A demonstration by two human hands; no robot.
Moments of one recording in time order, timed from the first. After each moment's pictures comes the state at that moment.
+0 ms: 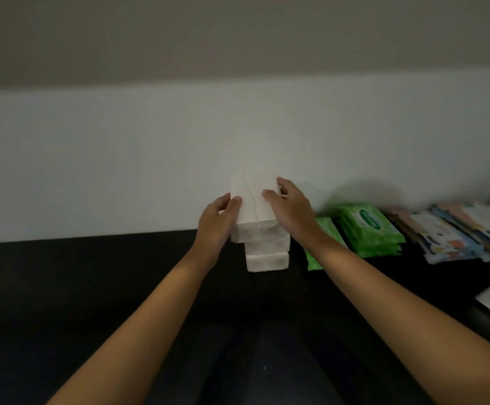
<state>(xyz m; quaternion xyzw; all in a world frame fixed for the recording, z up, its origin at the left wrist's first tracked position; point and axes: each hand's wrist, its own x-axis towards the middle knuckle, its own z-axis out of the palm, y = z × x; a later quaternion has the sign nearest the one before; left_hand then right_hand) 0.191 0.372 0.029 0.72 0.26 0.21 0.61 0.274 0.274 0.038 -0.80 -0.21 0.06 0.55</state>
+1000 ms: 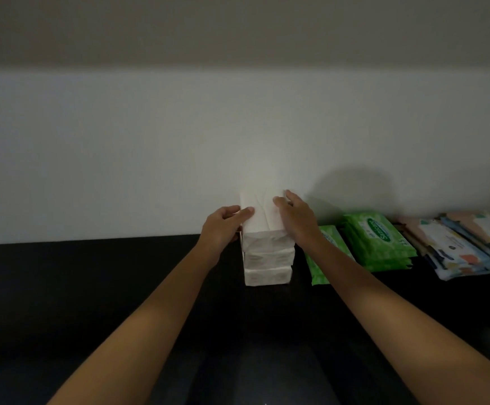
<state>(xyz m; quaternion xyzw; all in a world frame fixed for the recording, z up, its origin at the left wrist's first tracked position) 0.246 0.409 -0.007 0.68 0.29 0.12 0.66 0.325 0.295 0.008 -0.85 -0.16 0.10 0.50</state>
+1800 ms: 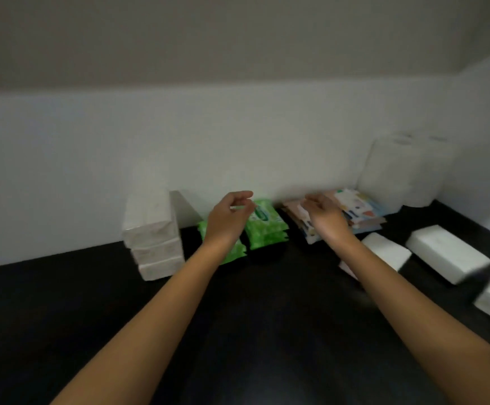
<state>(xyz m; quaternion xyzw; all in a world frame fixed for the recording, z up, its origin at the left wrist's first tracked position) 0.284 0.193 0.027 0.77 0.12 0.19 0.59 0.340 0.032 0.029 -0.85 -0.04 0.00 0.52</state>
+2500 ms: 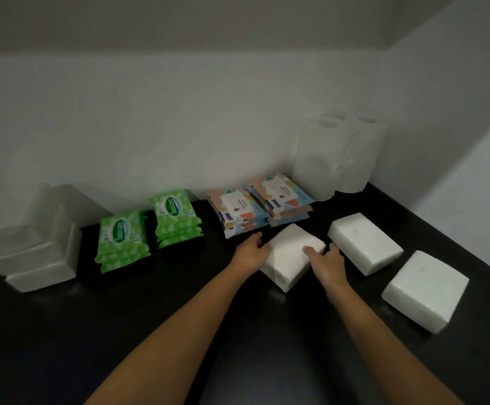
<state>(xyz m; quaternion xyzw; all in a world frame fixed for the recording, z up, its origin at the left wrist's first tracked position) 0.375 -0.005 -0.066 0.83 0.13 -0.11 0.52 0.384 -0.150 -0.071 -0.78 0.20 0.08 0.59</state>
